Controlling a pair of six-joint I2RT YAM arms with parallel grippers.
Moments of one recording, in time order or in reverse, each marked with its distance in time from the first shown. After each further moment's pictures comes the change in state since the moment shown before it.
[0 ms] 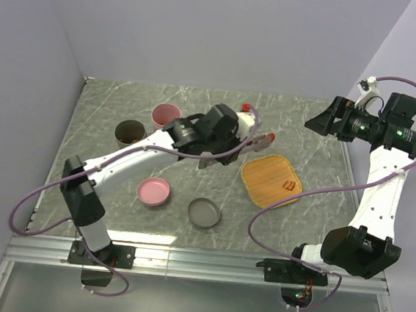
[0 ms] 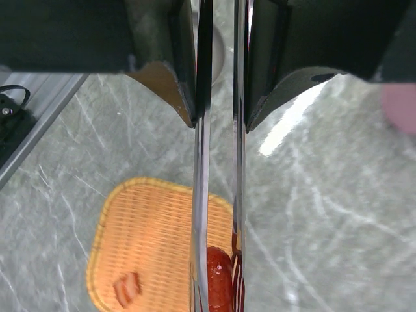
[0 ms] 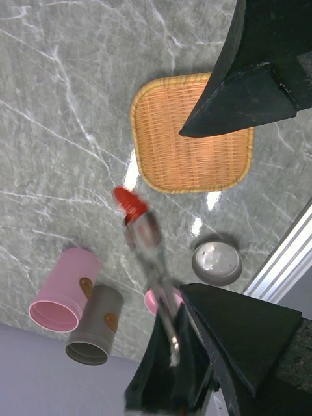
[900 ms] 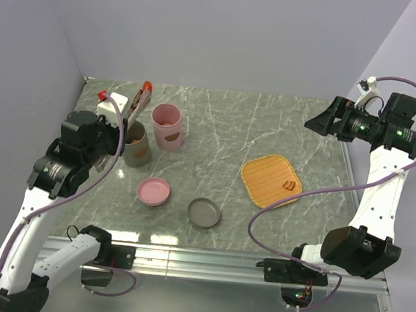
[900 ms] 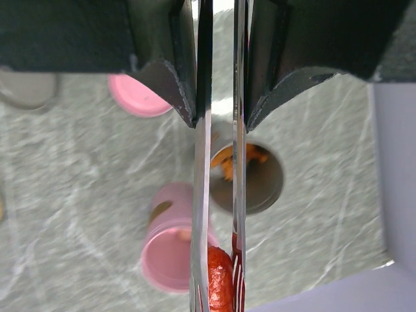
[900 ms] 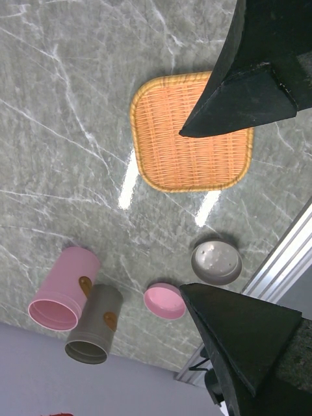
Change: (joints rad) left arm 0.638 -0.863 -0.502 -0.043 -0.077 0.129; right arm 0.000 0.000 0.000 -0.002 -0.005 -0.001
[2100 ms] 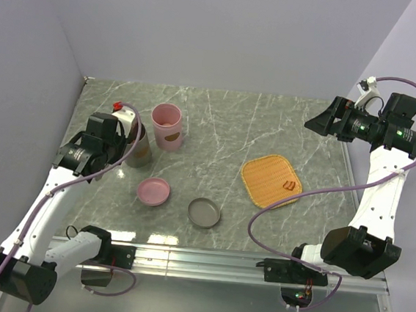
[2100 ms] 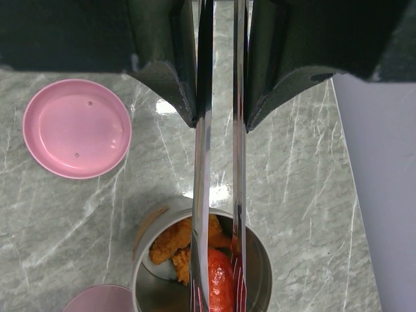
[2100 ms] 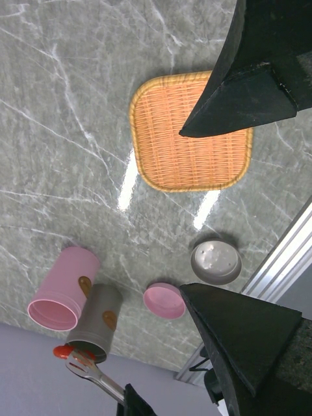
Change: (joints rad) left arm 0.063 0.112 -0.144 -0.101 -0.152 0.062; right arm 0.000 0.000 0.000 -0.003 0.000 0.000
